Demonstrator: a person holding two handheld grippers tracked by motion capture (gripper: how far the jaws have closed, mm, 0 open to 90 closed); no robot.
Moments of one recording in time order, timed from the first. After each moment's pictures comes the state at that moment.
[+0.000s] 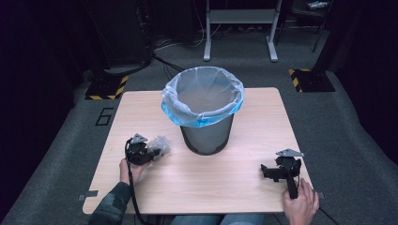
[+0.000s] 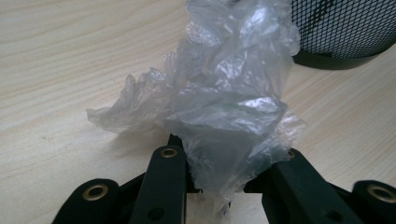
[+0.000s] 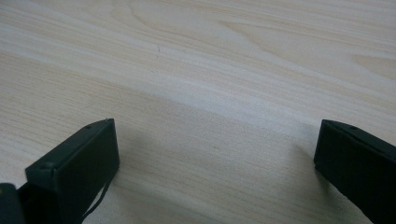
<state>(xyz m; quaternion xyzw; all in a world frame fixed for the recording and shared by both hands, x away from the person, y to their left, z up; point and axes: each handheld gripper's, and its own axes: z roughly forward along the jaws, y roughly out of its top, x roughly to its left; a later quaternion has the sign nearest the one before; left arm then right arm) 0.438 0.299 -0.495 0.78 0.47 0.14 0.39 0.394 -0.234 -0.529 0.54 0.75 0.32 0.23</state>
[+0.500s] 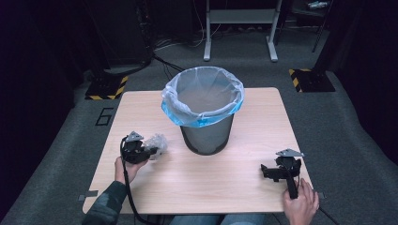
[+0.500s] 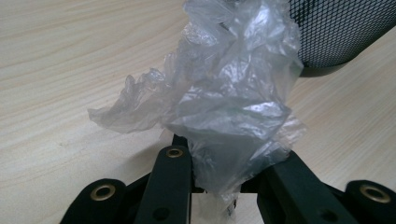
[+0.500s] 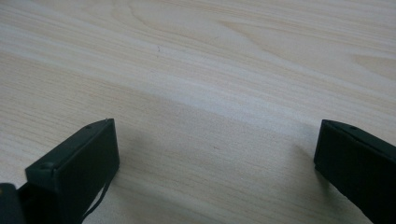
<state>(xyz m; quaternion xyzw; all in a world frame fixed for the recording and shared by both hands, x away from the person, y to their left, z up) 0.431 0.306 -0.472 0.78 0.46 0.14 0.40 0.394 -0.234 -0.529 0.54 0.75 0.32 0.23</state>
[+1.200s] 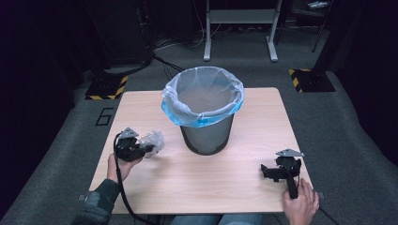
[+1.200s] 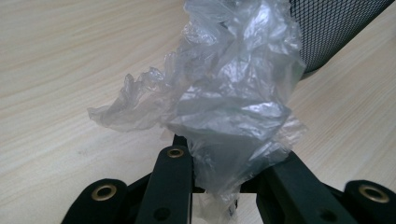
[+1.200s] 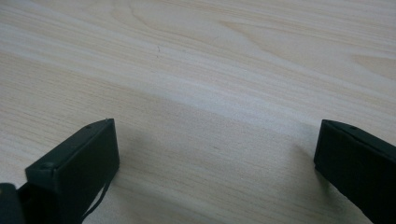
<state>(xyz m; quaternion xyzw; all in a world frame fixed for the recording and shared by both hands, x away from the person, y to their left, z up) 0.425 0.314 -0.440 0.80 0.43 0.14 0.40 0.394 -0.234 -0.529 0.54 0.75 0.32 0.23</state>
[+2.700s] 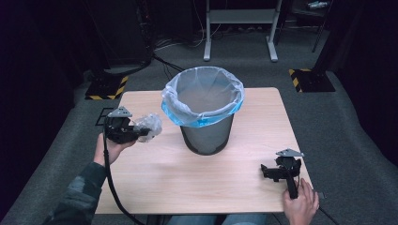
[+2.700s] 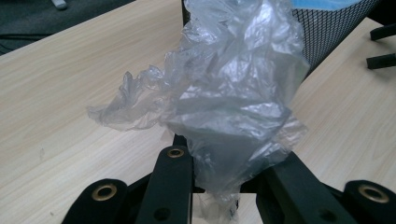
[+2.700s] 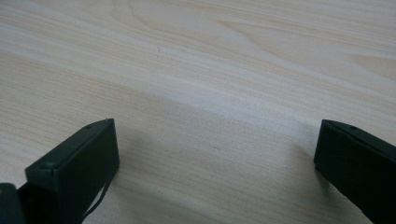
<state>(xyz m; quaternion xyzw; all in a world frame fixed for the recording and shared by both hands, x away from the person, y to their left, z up) 0.439 0.315 -0.353 0.82 0.38 0.14 0.40 0.394 -0.234 -0.529 0.54 0.75 0.32 0.23</state>
